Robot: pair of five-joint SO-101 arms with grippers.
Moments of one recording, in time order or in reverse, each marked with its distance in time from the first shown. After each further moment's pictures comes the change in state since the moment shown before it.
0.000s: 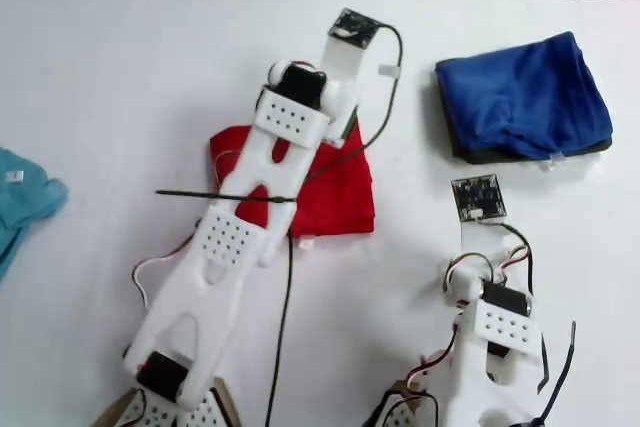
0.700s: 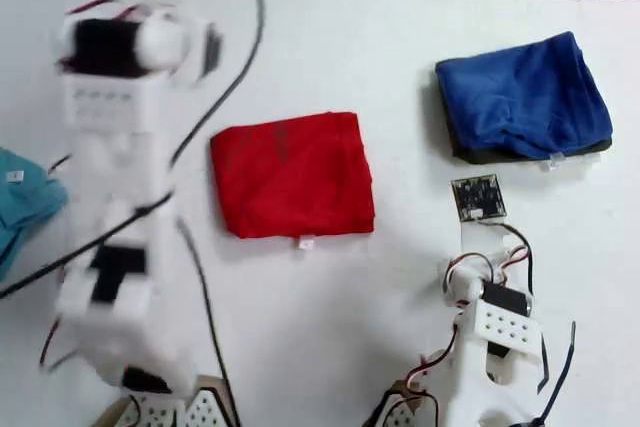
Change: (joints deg) left arm -23.2 -62.9 47.8 0.7 -4.7; right arm 0.0 0.0 0.0 0.0 0.0
